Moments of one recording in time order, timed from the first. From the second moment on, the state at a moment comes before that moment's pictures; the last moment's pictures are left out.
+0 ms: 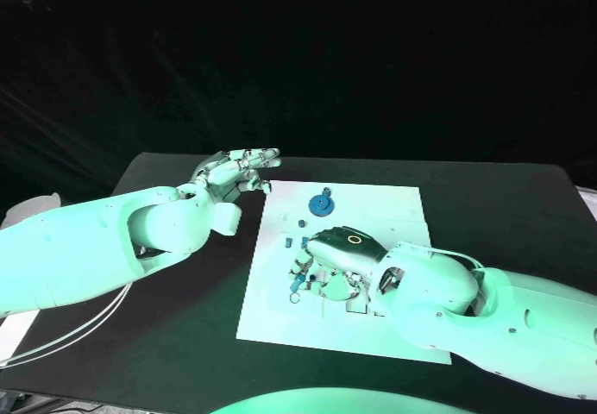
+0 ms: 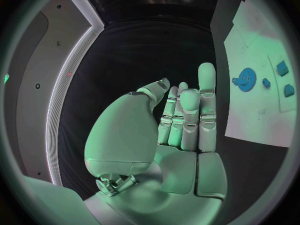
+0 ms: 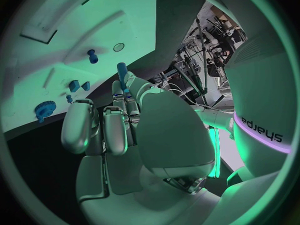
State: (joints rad) left arm 1.21 -0.91 -0.04 1.59 0.18 -0.29 0.35; left_hand 1.34 -0.13 0.43 0.07 0.11 1.05 0.17 0.12 0.07 1.14 0.10 0.18 0.07 1.28 0.01 1.13 0.64 0.16 1.29 0.11 0.58 0.76; right arm 1.02 -0.75 0.01 1.87 -1.73 -0.21 -0.19; right_hand 1.48 -0.10 0.42 0.07 0.05 1.19 0.11 0.08 0.11 1.23 0.07 0.09 0.07 1.46 -0.04 1.37 1.30 0.08 1.42 0.06 1.29 1.12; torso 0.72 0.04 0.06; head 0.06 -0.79
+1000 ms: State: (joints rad) left arm 1.21 -0.91 -0.04 1.59 0.18 -0.29 0.35; left_hand 1.34 -0.13 0.43 0.07 0.11 1.05 0.17 0.12 0.07 1.14 0.10 0.18 0.07 1.29 0.01 1.13 0.64 0.16 1.29 0.11 0.58 0.76; right arm 1.00 -0.70 0.01 1.81 -1.73 -0.12 -0.19; right_hand 1.48 -0.10 0.43 0.07 0.05 1.19 0.11 0.08 0.11 1.23 0.07 0.07 0.06 1.46 -0.04 1.37 1.29 0.08 1.42 0.06 1.29 1.12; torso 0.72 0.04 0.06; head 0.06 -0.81
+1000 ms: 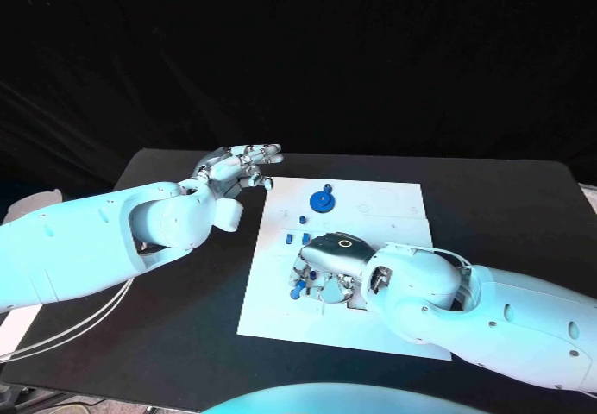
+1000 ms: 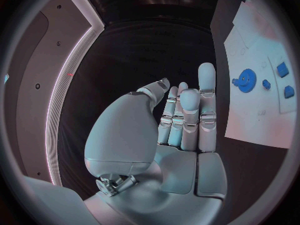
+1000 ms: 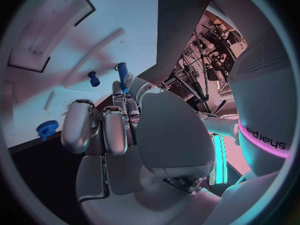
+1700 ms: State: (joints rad) left arm 1.21 -0.91 -0.04 1.59 0.18 -0.29 0.35; left_hand 1.34 -0.13 0.43 0.07 0.11 1.05 0.17 0.12 0.07 1.14 0.10 0.18 0.07 1.29 0.01 1.13 0.63 0.16 1.29 0.11 0.58 0.76; right arm 1.00 -0.67 -0.01 1.80 -1.78 -0.10 -0.23; right_hand 1.43 -0.12 0.41 0.08 0.10 1.15 0.13 0.07 0.11 1.21 0.07 0.07 0.07 1.47 -0.02 1.36 1.27 0.08 1.40 0.08 1.27 1.09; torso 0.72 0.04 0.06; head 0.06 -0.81
